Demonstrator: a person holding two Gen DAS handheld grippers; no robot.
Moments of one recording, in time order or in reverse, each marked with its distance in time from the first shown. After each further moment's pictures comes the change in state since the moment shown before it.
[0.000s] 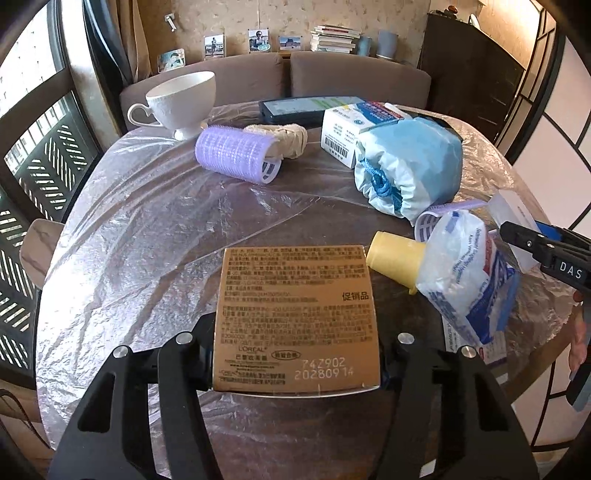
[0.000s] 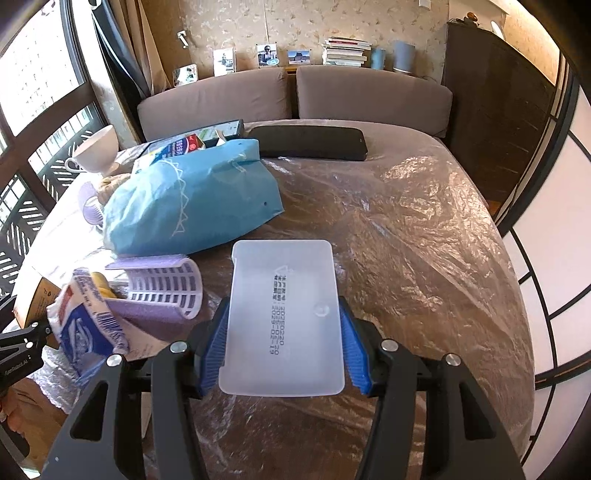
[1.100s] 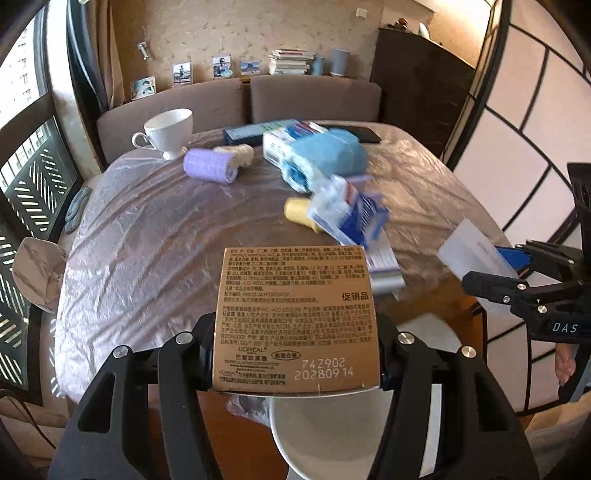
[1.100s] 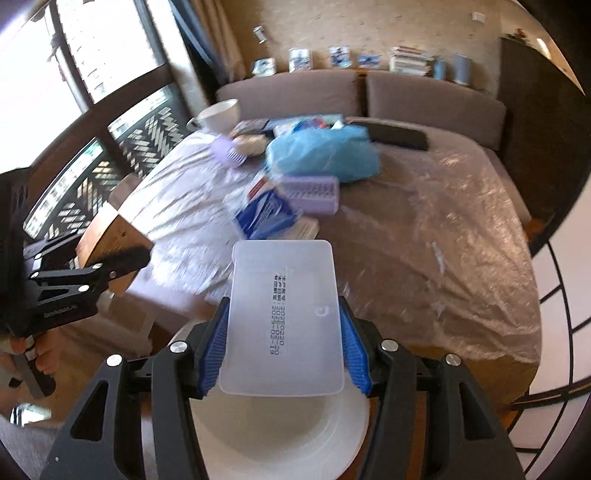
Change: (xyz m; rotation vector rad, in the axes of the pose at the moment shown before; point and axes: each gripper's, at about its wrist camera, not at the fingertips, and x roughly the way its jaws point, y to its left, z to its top) left arm -0.106 -0.024 -0.061 0.095 -0.069 -0.133; right arm -0.119 0.050 -0.092 -0.153 0.050 0.252
